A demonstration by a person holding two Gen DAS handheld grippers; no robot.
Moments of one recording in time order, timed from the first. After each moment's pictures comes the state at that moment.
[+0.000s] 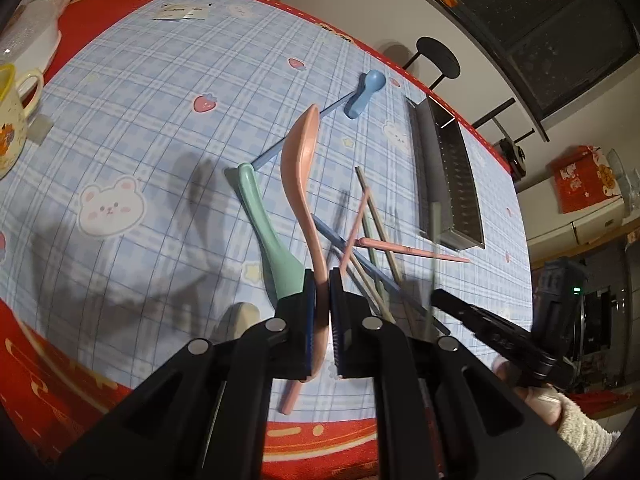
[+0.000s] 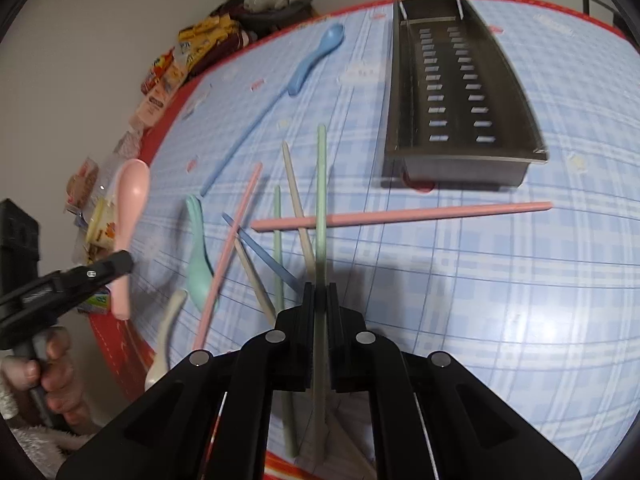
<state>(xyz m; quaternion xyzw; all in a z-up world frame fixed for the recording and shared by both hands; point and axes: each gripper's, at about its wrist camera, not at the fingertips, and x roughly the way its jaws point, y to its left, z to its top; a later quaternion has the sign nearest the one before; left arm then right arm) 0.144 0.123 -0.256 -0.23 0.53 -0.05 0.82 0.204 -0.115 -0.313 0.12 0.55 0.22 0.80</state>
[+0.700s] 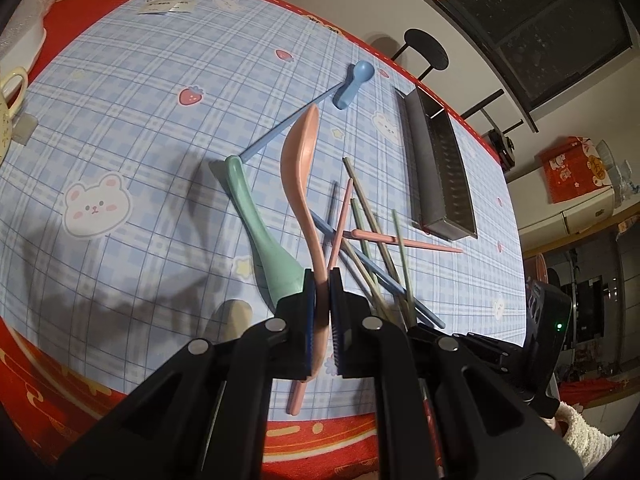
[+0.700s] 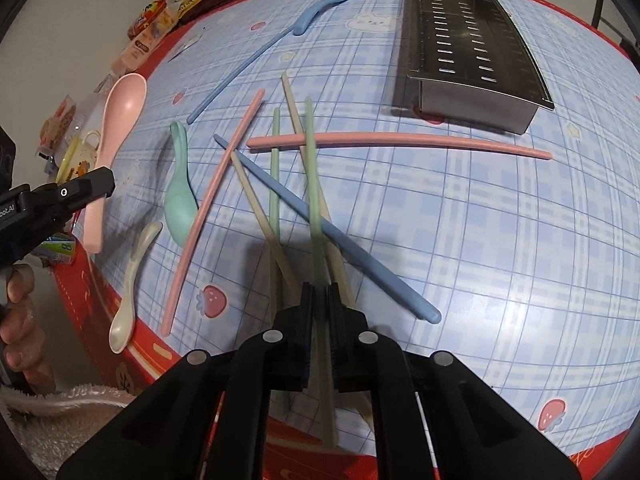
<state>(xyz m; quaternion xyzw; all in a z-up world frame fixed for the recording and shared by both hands) 0.147 0.123 -0.264 -0.23 0.53 -0.08 0.81 0.164 -0.090 -0.320 0.04 0.59 0.19 0.78</state>
